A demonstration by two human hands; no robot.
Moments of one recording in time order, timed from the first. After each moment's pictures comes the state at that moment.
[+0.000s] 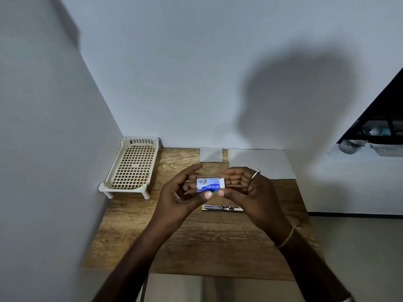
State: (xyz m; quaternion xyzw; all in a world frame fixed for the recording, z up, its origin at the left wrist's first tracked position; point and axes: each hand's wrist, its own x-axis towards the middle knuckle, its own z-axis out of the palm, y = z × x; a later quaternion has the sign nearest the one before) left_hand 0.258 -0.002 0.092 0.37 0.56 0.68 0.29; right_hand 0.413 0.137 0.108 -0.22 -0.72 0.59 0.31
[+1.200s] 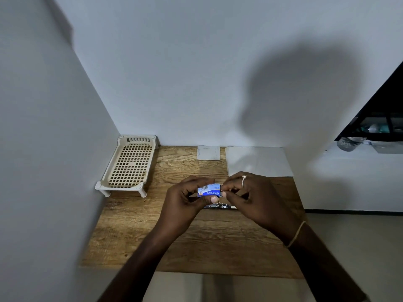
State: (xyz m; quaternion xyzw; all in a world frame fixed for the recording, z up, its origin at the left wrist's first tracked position) left_hand 0.277 0.010 0.087 0.43 0.63 0.61 0.23; right_hand 0.434 0.153 0.120 -0.19 -0.91 0.32 0.20
